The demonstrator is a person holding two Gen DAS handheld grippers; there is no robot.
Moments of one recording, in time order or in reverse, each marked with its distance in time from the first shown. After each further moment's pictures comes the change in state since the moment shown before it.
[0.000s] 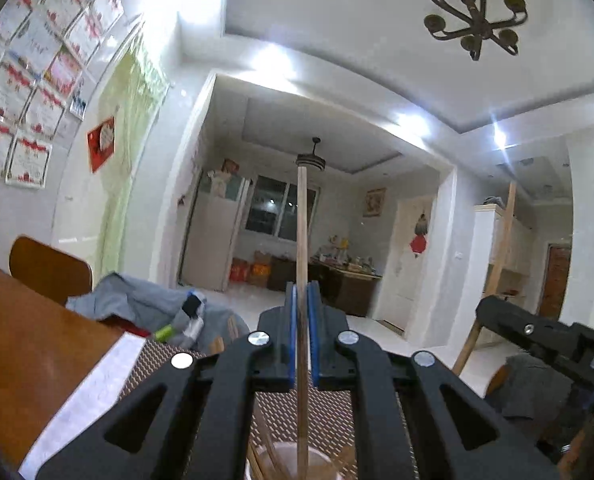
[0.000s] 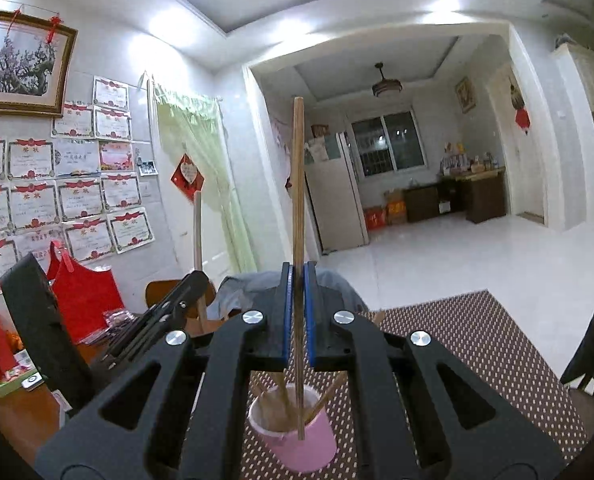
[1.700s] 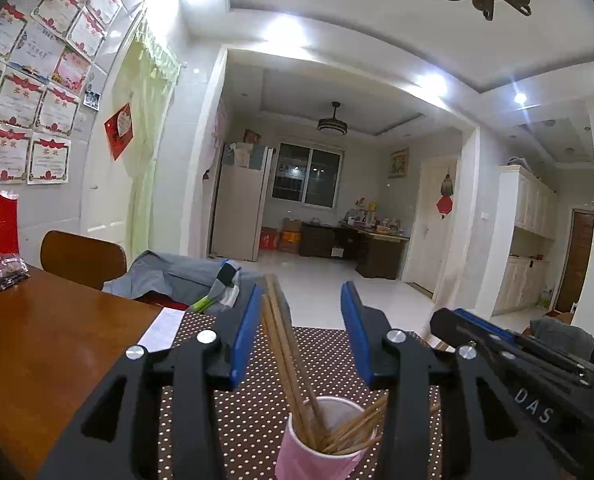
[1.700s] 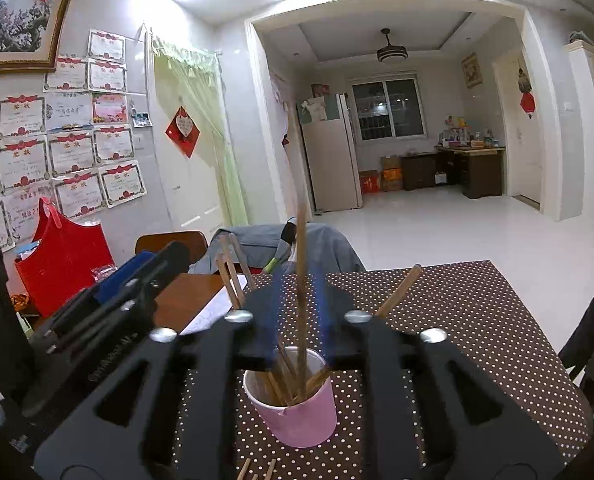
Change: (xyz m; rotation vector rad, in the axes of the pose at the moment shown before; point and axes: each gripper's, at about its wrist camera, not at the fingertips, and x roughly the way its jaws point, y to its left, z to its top) left arm -0.028 0.009 -0.002 0.046 0.155 0.102; right arm 0.024 0.014 -0.025 -0.050 0.171 -0.030
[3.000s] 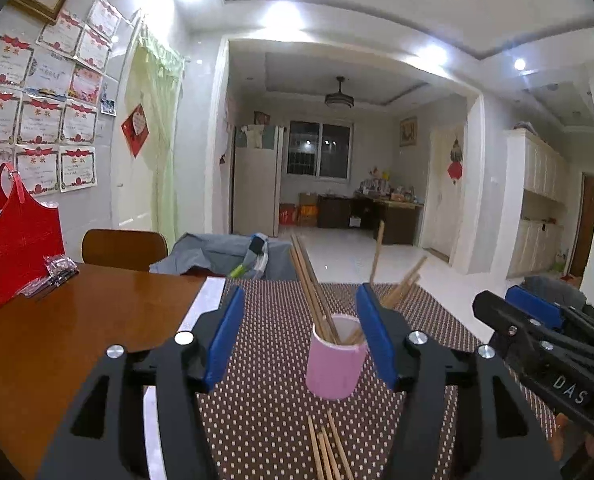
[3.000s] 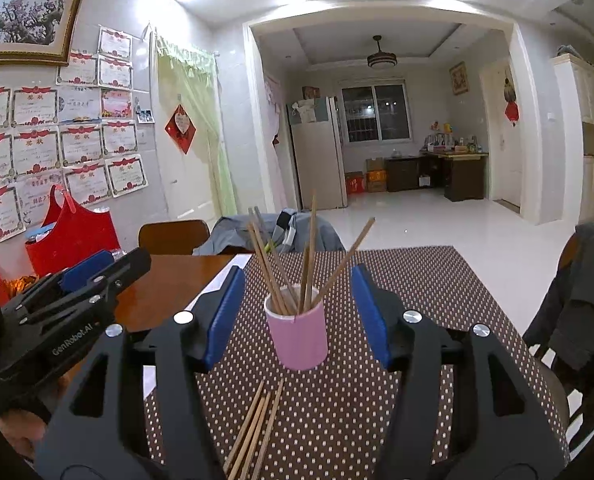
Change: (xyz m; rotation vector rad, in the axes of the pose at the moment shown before) left arm -0.129 -0.006 -0.004 0.094 0.120 0.063; right arm -0.121 0.031 -0.028 -0.024 0.018 -0.057
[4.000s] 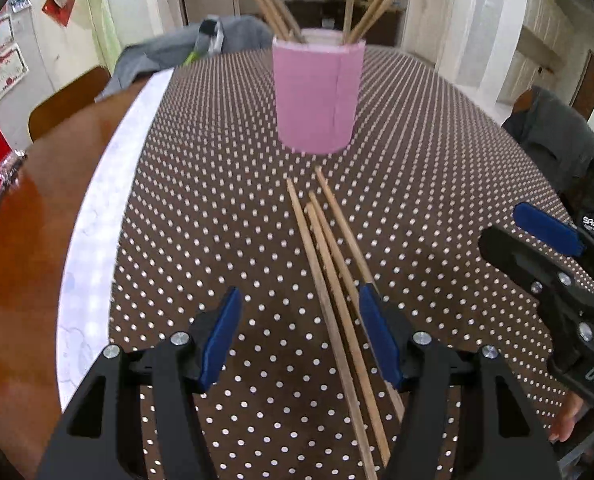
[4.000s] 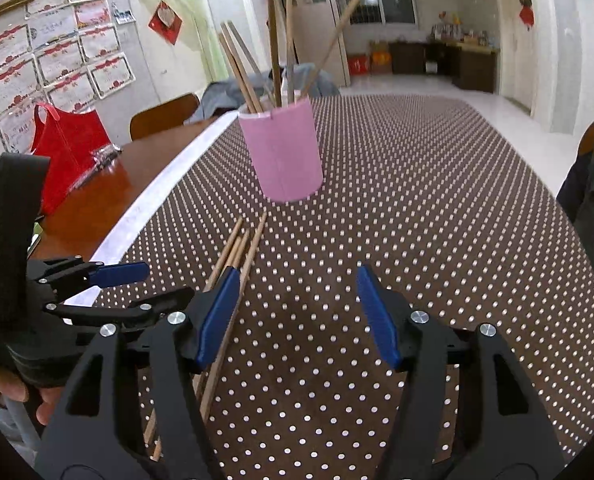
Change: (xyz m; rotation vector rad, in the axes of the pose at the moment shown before) left arm 0.082 -0.011 -0.139 0.119 0.779 -0.070; right arm 0.041 -0.026 -0.112 0.059 0.456 0.023
